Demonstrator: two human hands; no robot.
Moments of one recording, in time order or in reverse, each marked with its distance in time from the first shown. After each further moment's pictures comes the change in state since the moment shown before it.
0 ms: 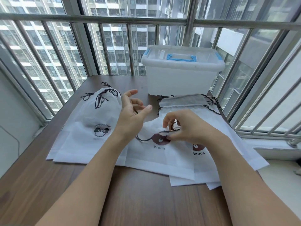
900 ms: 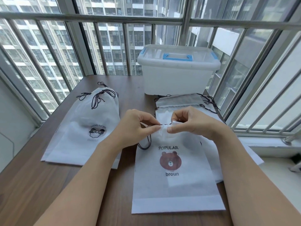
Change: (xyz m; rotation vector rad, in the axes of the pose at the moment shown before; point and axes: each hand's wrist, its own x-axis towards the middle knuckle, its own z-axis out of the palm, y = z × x) left_hand -0.010 0.002 -0.001 0.384 -0.370 0.204; right_hand -0.002 0.020 -0.017 0.505 -0.138 0.119
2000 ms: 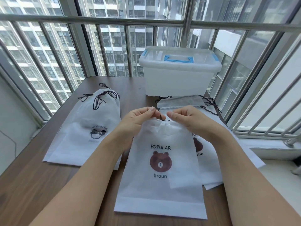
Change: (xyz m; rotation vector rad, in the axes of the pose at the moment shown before) left_hand 0.002 0.022 0.001 -0.873 -0.019 -0.354; right_hand 0.001 -0.009 0.007 0.052 0.099 -0.046
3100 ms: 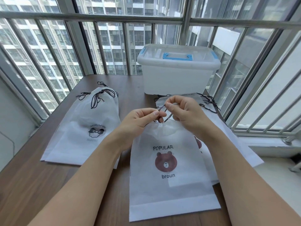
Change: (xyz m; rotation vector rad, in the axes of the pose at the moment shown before) left_hand 0.002 -0.006 0.002 0.221 -0.031 0.047; right_hand 0.007 -0.006 0.014 0.150 0.225 -0.165
